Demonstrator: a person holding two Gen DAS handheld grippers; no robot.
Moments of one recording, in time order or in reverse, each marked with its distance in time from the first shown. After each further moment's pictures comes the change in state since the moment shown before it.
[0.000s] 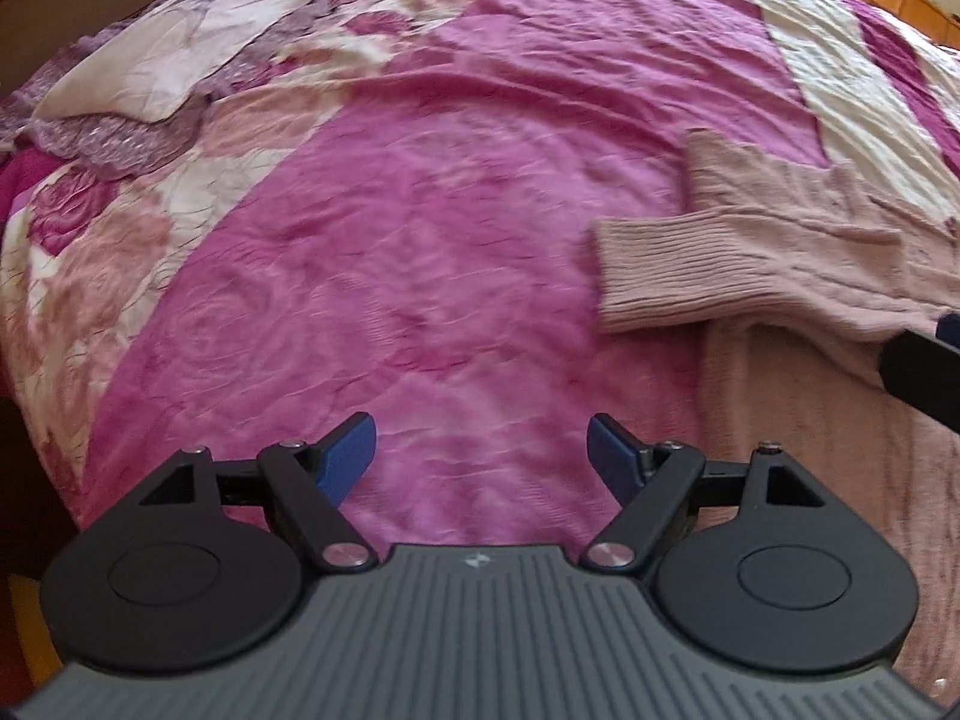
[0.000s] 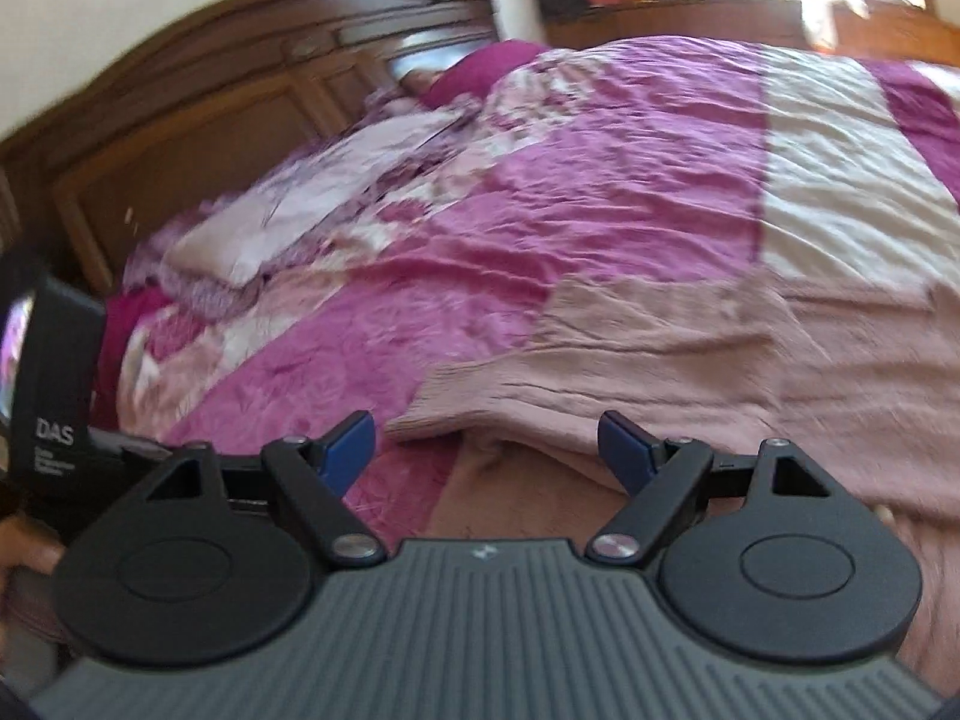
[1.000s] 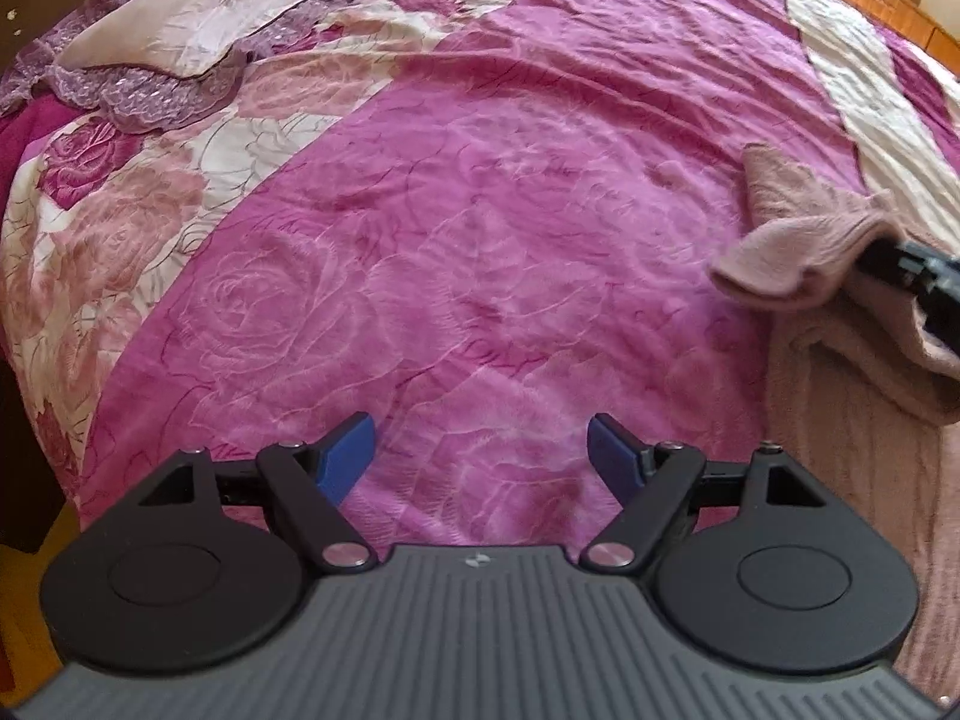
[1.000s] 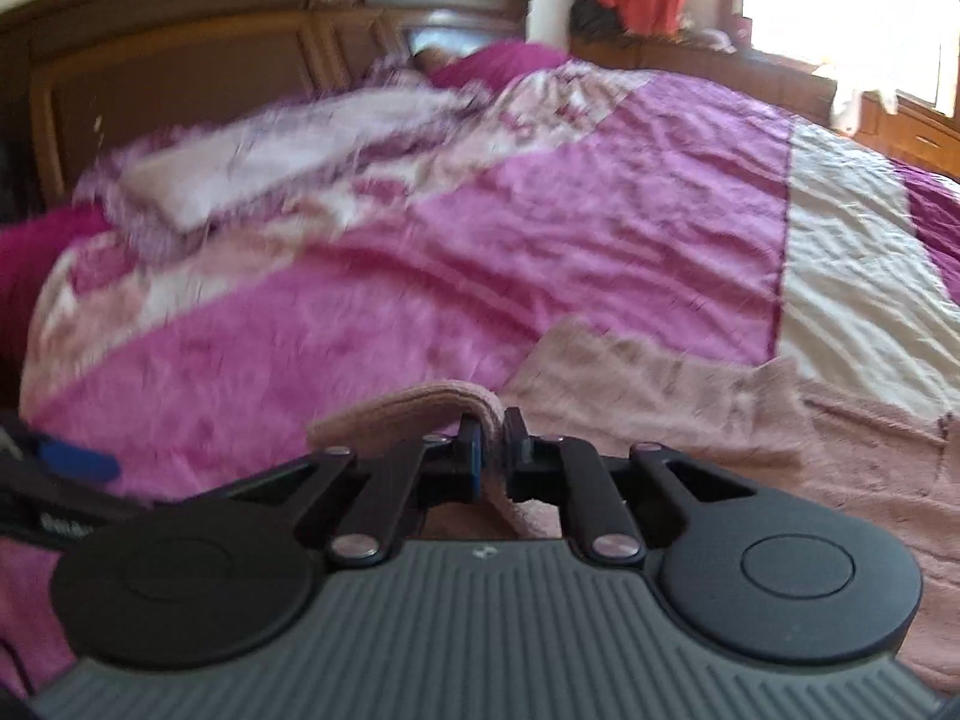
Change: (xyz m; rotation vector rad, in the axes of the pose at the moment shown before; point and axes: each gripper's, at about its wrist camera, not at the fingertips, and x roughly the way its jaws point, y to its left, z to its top) left arm 0.013 0.028 0.000 -0.079 0.003 -0.029; right arm 0.055 0.006 0.022 -0.178 -0.026 -0.120
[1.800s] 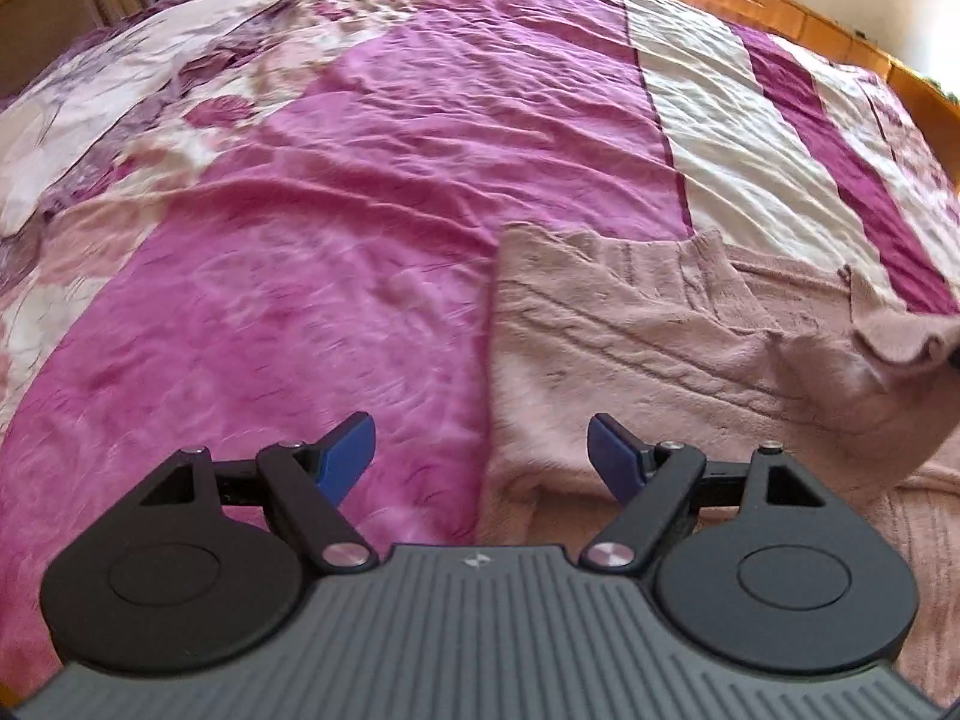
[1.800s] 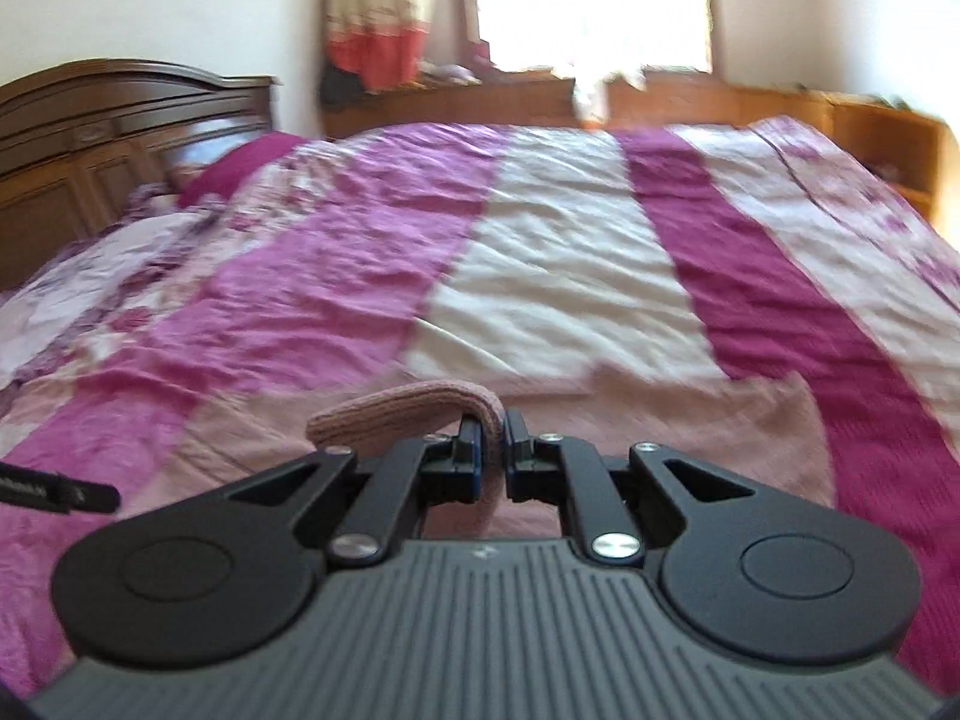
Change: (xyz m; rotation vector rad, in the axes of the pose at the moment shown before) left arm 0.000 -0.126 0.045 0.173 -0.110 -0.171; right arm -0.098 -0.163 -0.049 0.317 -0.103 -0.370
